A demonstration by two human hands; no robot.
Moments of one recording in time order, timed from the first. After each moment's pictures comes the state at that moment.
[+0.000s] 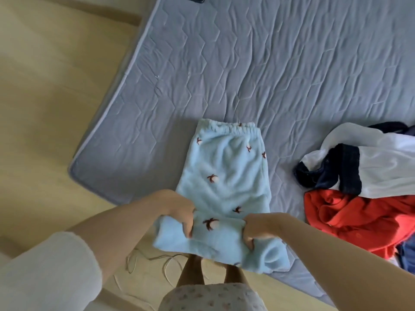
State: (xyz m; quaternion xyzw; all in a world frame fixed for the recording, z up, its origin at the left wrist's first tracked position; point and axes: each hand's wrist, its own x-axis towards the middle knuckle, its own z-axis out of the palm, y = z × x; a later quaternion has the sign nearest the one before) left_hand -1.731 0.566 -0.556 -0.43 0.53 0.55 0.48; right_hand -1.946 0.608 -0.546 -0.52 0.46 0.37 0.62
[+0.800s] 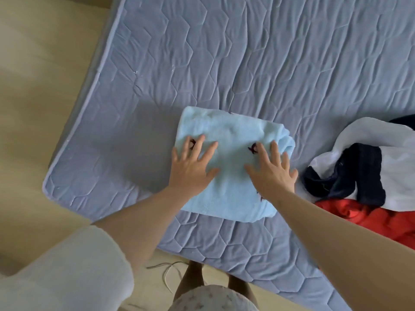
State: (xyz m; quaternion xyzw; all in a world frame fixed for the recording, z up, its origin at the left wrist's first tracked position) left_hand -1.779 0.490 -0.630 -0.58 0.77 0.20 0.16; right_hand -1.973 0.517 -0.620 -0.53 0.77 0.08 0.35
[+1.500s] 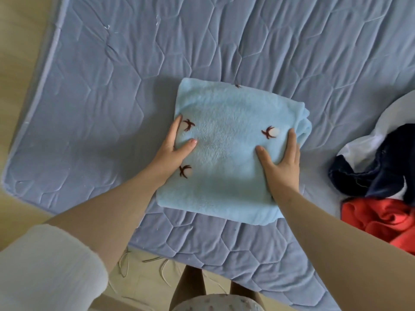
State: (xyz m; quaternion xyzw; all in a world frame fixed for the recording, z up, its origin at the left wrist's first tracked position) left_hand -1.738 0.475 -0.714 -0.65 0.41 0.62 -0.17; right_hand -1.973 0.532 -0.715 -0.30 0.81 -0.23 0.44
